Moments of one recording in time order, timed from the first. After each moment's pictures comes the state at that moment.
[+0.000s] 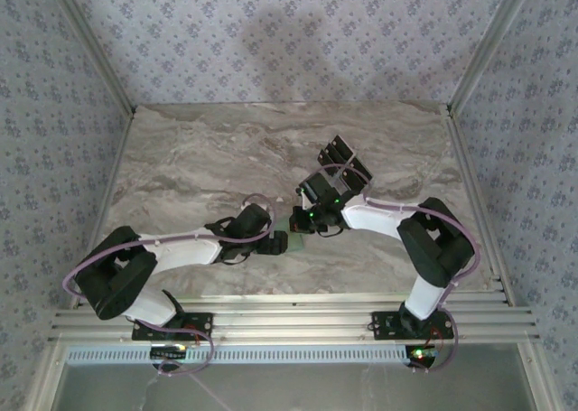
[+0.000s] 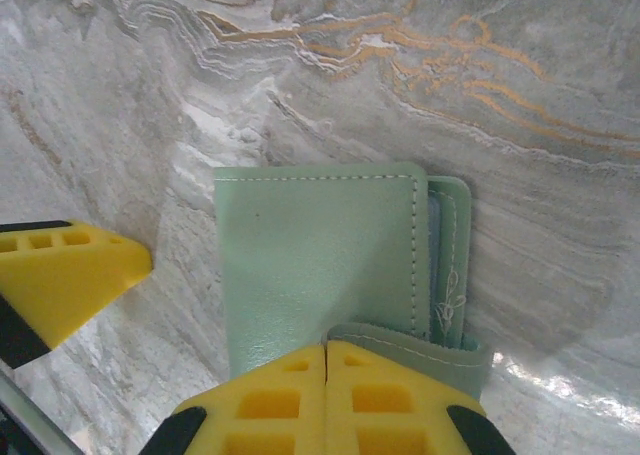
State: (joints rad) left arm -0.84 1.48 0.61 -0.13 -0.07 -0.69; right arm 0.73 1.70 0.96 -0.27 -0.31 0.67
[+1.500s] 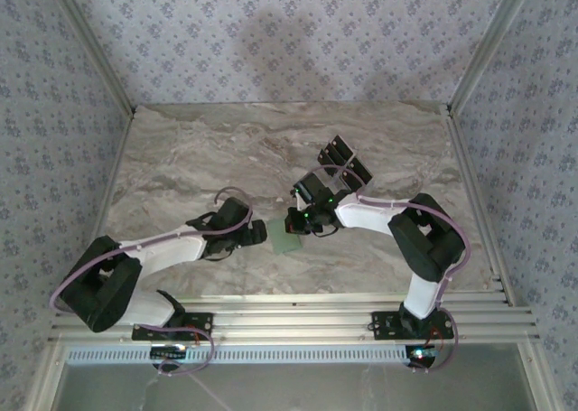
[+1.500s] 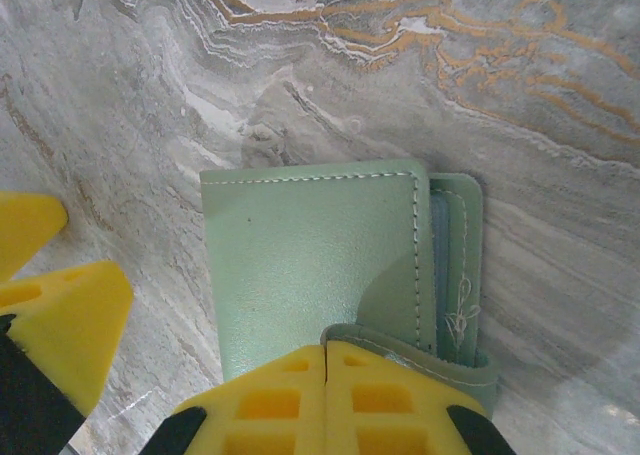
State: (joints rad) left arm -0.69 1.37 0.59 -0.27 -0.12 -0.81; right arm 0.75 1.77 1.00 -0.26 -0.33 0.66
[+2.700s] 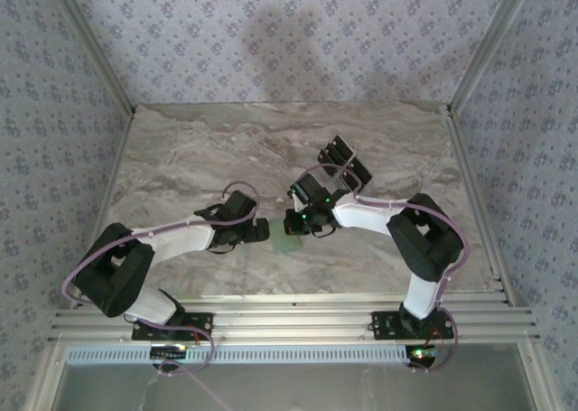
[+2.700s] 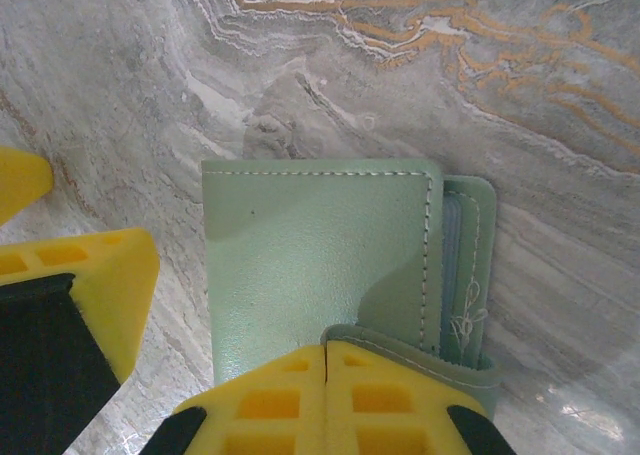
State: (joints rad) left arm -0.68 1.47 0.68 -0.31 -0.10 -0.72; right arm 0.77 1.78 1.03 -0.30 -0.29 0.60
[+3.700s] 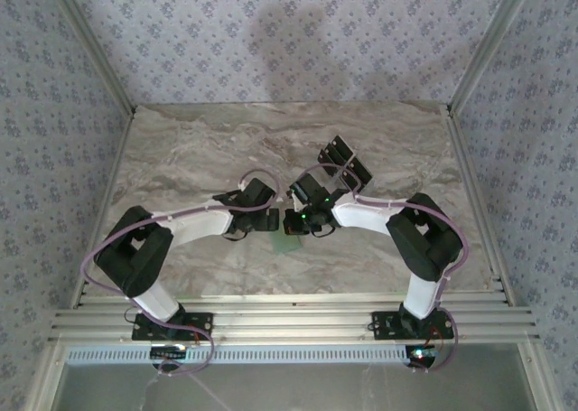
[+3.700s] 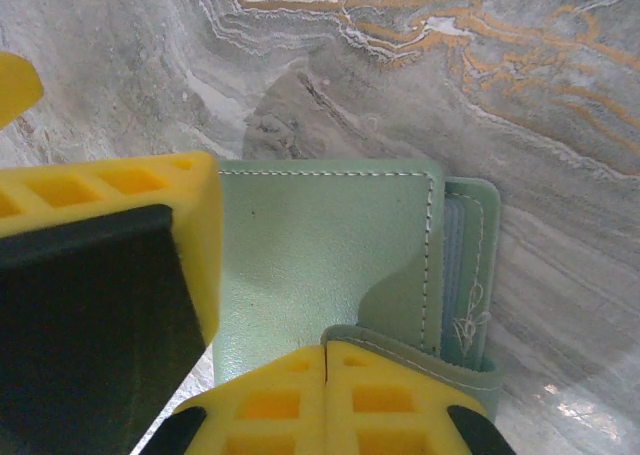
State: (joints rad) left arm -0.73 1.63 0.89 -0.40 -0.23 -0.63; right arm 0.77 1.78 1.03 -0.31 -0.29 0.59
